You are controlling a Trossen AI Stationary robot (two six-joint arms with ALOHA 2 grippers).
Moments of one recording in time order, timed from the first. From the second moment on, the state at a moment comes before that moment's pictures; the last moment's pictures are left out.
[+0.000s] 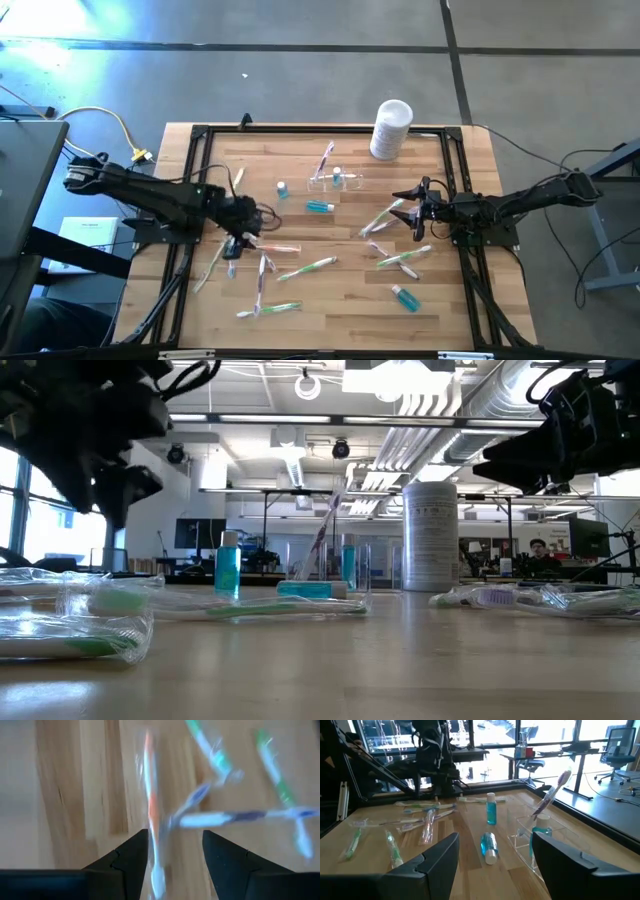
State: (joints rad) left arm -0.13 1.03 0.61 -0.56 0.18 -0.14; right arm 0.15 0.52 0.00 0.47 0.37 0.09
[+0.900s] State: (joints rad) left arm -0.25 1.38 0.62 -0.57 0.03 -0.28; right arm 0.15 0.58 0.00 0.51 0.37 0.09
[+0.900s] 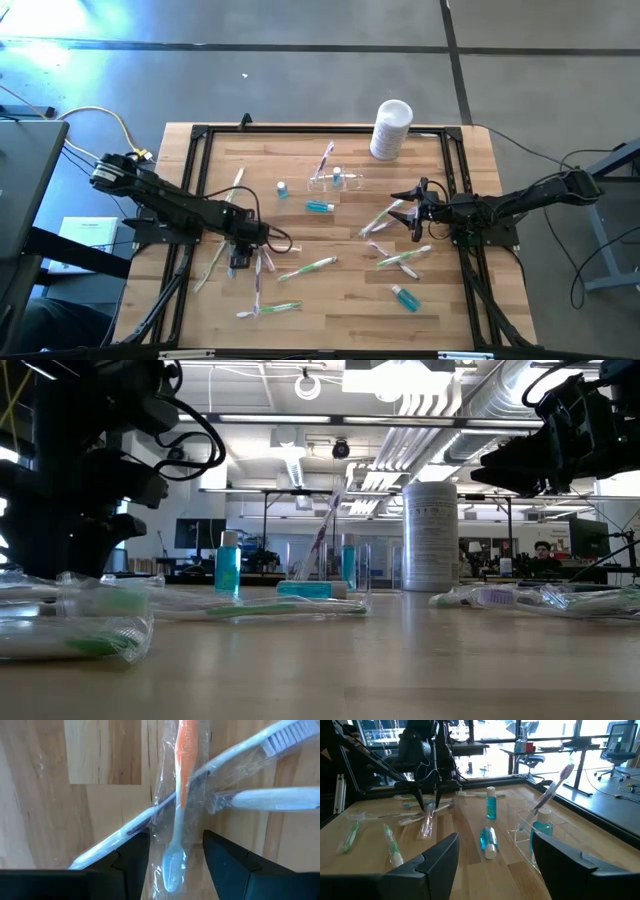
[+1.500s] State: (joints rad) left arm -0.25 1.37 0.61 -0.59 0.03 -0.24; right arm 0.15 0.58 0.00 0.51 0.37 0.09
